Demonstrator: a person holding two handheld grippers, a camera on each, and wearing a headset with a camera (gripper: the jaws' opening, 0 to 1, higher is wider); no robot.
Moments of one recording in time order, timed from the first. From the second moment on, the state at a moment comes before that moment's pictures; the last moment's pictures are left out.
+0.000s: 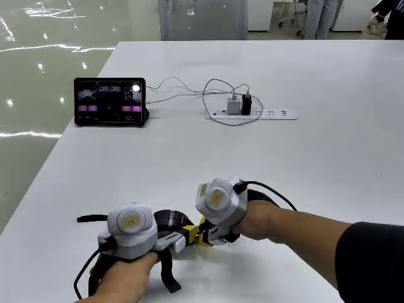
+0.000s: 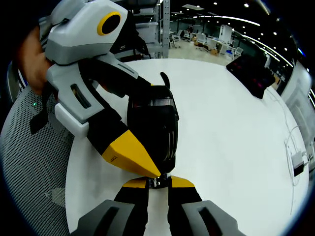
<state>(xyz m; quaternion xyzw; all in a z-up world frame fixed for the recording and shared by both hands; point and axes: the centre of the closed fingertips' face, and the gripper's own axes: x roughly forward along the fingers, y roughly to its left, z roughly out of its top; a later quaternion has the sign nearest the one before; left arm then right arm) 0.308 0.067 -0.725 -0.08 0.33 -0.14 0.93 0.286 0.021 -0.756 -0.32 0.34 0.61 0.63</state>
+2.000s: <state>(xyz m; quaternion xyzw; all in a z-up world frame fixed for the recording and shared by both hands) 0.298 0.058 -0.720 -0.06 0.33 -0.21 0.92 0.276 -0.003 -0.750 -0.33 0.34 0.60 0.65</state>
